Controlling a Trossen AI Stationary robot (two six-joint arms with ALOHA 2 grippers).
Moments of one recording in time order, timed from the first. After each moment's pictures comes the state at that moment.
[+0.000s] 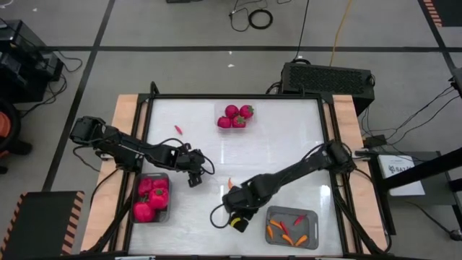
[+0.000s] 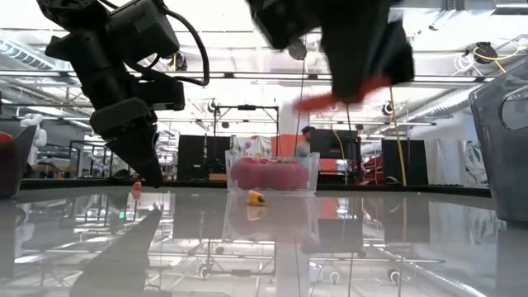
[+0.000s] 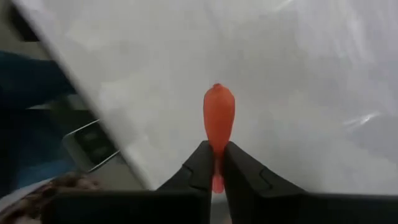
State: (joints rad) left arm -0.15 1.45 0.63 -0.27 -0.23 -0.43; right arm 0.39 2.10 1.76 -0.93 -0.26 1.02
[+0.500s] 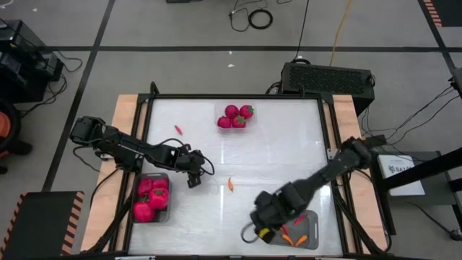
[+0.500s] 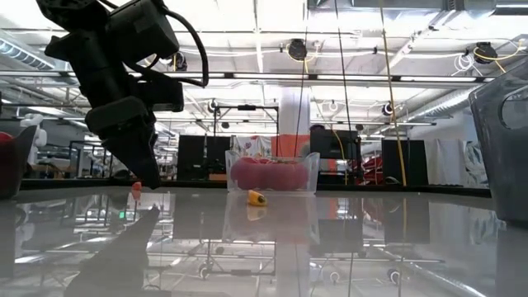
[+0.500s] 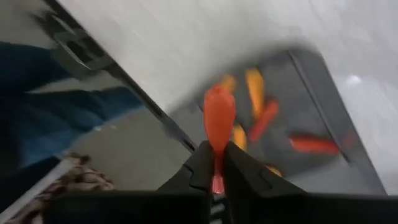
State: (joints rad) left arm -0.15 1.45 0.63 -0.28 -0.21 -0.43; right arm 0.56 1.89 1.76 -1.21 -0.23 1.34
